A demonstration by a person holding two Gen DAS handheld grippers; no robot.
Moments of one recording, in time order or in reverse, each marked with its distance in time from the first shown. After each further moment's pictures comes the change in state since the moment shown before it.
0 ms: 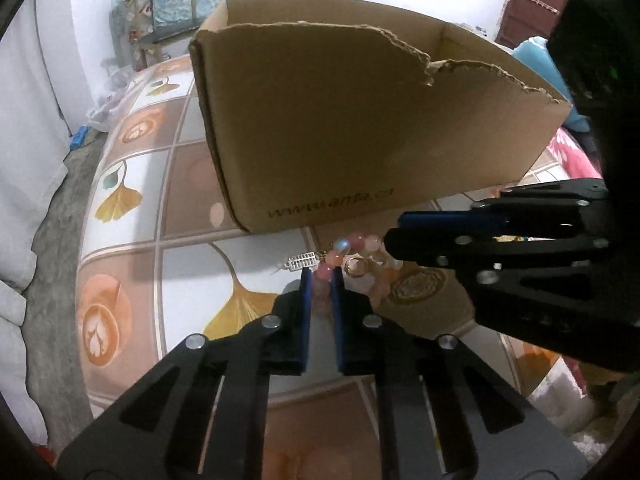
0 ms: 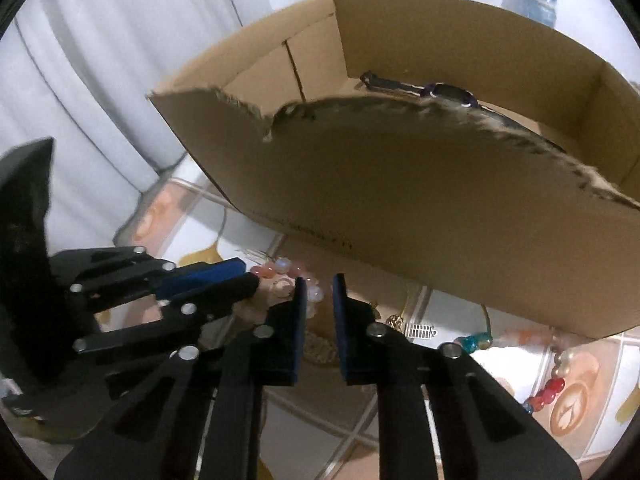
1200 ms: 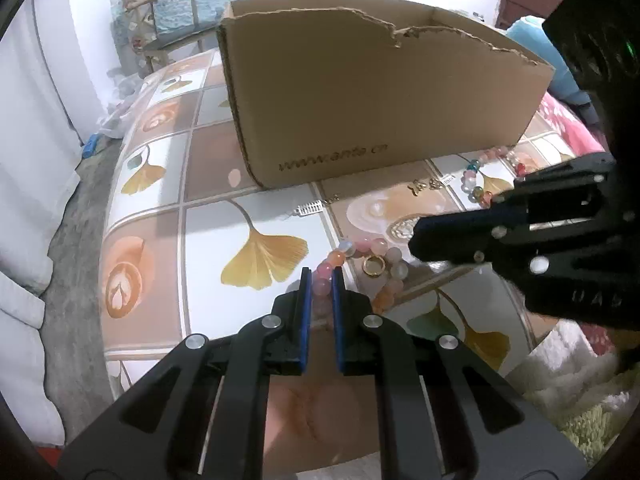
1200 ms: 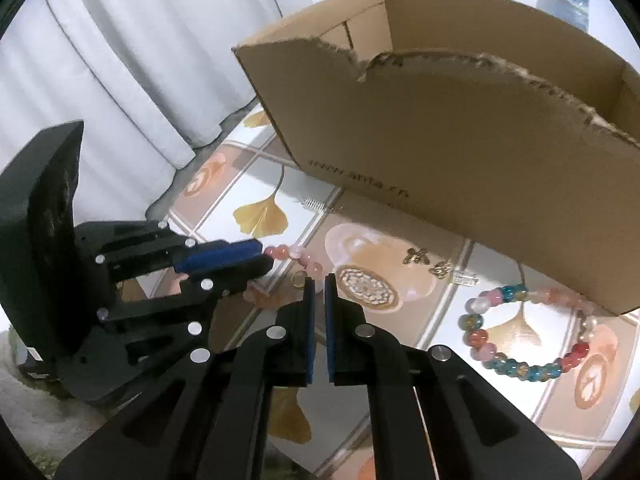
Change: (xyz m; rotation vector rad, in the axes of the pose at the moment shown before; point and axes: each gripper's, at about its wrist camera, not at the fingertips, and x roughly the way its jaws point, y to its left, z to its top) left arm -0.028 -0.014 -0.036 0.045 0.012 0.058; right arm -0.007 0.024 -0.026 -0.059 0.045 0.124
